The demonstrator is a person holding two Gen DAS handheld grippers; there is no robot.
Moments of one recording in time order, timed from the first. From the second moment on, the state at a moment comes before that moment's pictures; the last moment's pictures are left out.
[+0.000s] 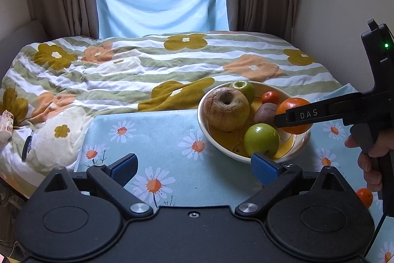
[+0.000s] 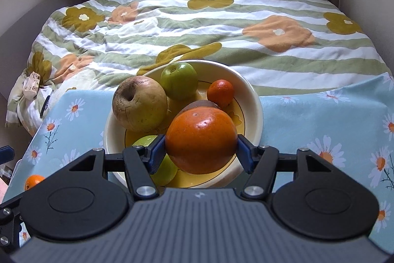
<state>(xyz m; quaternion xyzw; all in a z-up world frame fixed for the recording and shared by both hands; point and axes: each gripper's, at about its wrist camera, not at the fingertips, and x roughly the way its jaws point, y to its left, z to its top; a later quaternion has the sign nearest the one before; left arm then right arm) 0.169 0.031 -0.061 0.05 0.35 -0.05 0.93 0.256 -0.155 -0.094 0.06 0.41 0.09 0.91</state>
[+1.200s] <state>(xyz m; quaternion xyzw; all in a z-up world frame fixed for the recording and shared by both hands) 0.080 0.006 0.010 0.01 0.29 -0.02 0.96 0.137 -0.199 0.012 0.01 0.33 0.05 0.94</state>
